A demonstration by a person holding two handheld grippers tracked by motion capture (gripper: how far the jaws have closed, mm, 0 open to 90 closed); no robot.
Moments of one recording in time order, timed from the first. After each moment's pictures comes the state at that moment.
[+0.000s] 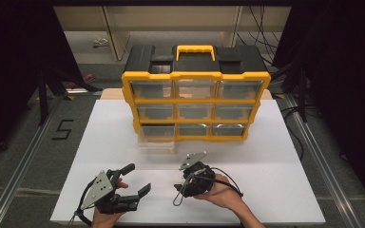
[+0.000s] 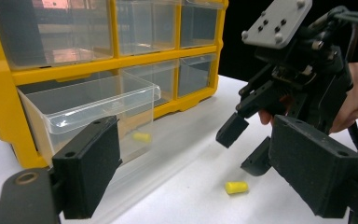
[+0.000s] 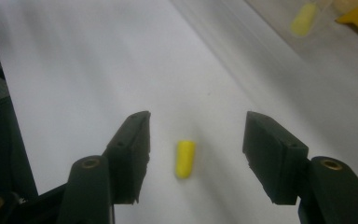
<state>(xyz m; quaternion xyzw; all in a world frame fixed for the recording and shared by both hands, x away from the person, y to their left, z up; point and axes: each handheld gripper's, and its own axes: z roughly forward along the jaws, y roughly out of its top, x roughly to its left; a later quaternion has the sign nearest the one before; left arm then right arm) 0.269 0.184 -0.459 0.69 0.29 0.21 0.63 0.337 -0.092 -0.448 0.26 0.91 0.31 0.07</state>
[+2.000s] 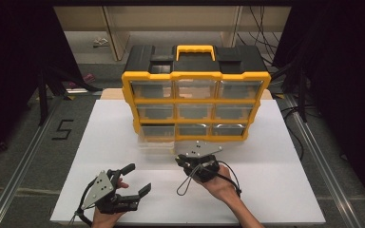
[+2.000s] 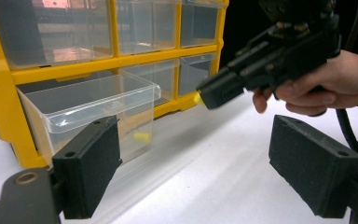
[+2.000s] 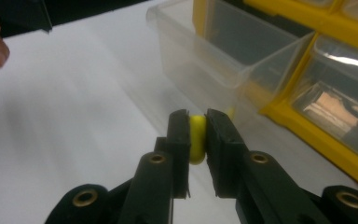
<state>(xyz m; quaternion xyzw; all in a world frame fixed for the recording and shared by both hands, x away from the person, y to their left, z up) 0.270 0.183 -0.459 0.69 0.29 0.21 0.63 0.348 -0.102 -0.422 0.28 0.84 0.45 0.16</state>
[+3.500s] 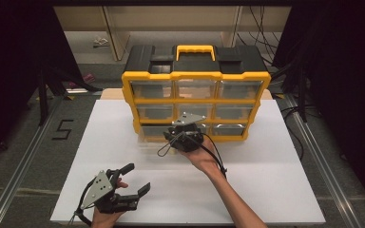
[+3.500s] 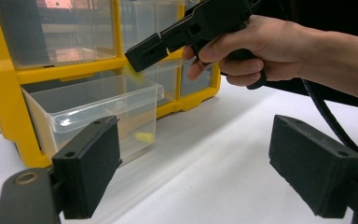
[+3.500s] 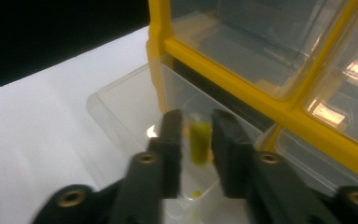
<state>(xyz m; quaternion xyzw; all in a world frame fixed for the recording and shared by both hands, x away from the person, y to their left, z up) 0.270 0.185 -0.460 0.69 0.30 0.21 0.63 0.416 -0.061 -0.397 0.33 0.82 0.45 0.17</state>
